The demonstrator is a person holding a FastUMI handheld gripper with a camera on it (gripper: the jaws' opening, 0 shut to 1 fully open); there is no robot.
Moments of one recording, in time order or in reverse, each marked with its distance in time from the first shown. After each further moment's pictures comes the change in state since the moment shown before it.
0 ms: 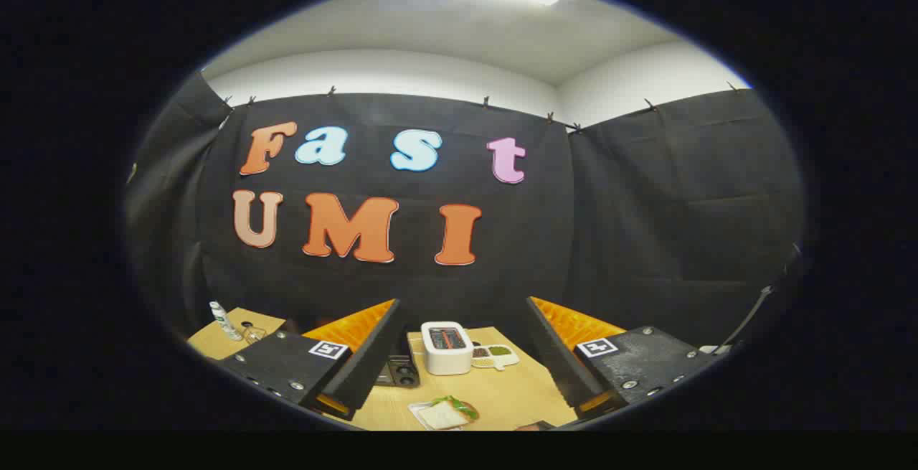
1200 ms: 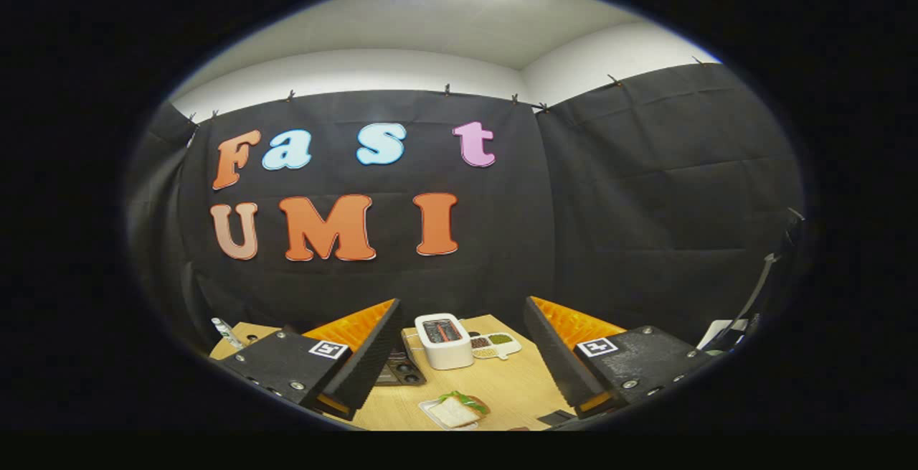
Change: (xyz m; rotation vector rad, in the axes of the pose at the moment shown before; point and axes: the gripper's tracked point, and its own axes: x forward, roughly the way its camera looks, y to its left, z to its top) arm 0.007 -0.025 -0.017 0.118 0.050 -0.072
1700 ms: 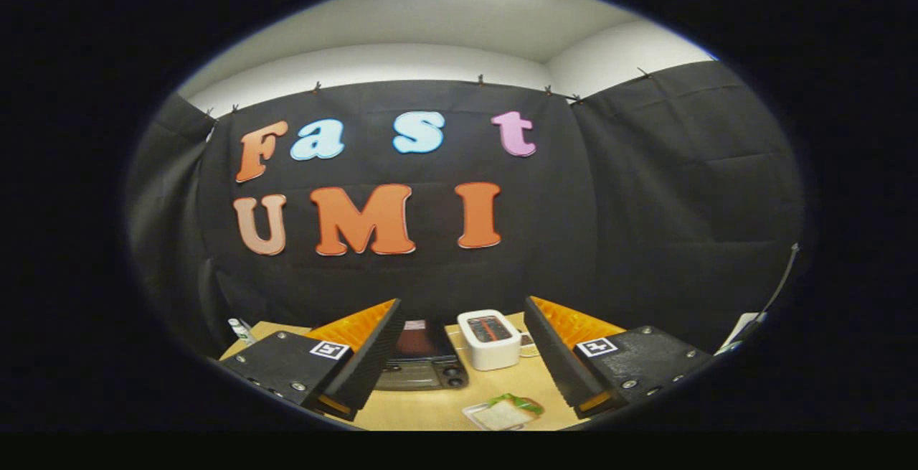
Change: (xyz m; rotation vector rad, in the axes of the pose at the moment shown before) arm 0.035 0.116 -0.031 0.013 0.025 0.152
